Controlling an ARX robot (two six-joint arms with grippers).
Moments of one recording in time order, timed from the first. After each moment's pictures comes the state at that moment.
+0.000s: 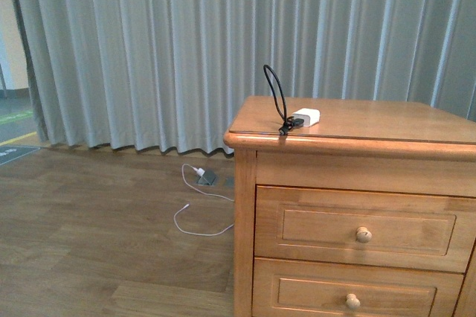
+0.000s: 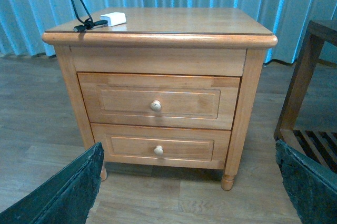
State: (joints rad) left arm 0.00 0.00 0.01 -0.01 0.00 -0.01; right arm 0.00 0.00 0.01 0.00 0.00 0.00
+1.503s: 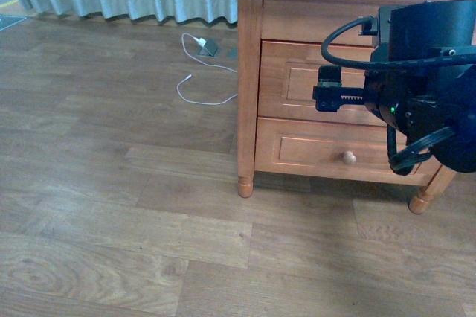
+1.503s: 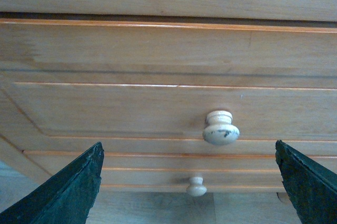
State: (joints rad) left arm 0.00 0.00 0.01 -0.01 0.00 -0.01; right arm 0.23 2.28 1.16 0.77 0.31 0.09
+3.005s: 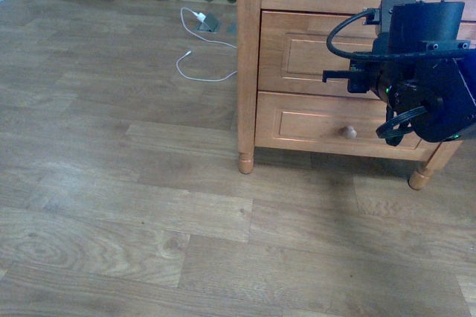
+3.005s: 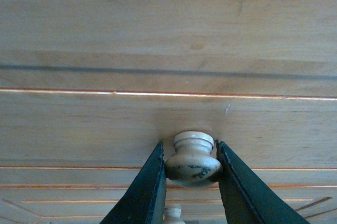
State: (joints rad) left arm 0.00 0.00 0.01 -0.01 0.00 -0.01; right arm 0.15 2.48 1.36 0.81 0.29 0.03
